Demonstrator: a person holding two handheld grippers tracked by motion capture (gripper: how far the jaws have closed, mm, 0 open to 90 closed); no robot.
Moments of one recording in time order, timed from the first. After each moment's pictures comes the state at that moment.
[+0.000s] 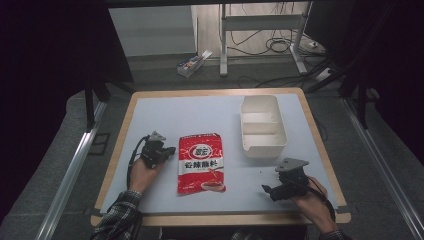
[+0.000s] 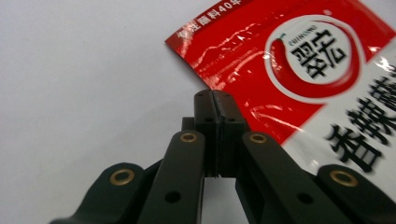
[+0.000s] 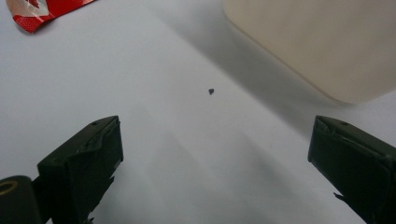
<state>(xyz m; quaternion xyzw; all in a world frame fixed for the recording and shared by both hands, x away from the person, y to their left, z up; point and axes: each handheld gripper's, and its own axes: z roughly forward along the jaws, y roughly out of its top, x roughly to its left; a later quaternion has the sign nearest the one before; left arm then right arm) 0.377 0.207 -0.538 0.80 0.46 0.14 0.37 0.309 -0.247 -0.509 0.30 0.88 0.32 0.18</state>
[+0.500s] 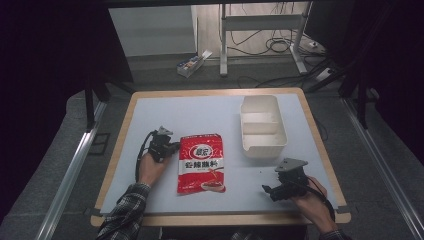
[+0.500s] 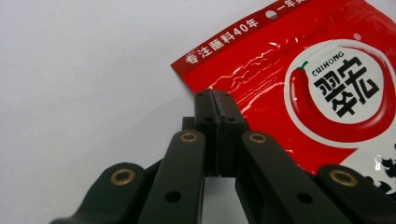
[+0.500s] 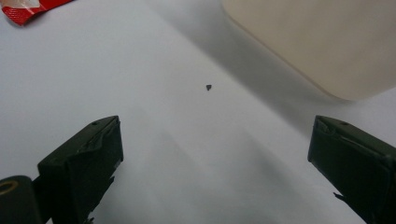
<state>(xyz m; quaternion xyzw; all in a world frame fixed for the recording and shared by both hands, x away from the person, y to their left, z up) 0.402 0.190 -0.543 0.79 0.48 0.14 0.36 0.309 -0.247 -0.511 0.30 0.88 0.31 0.18</state>
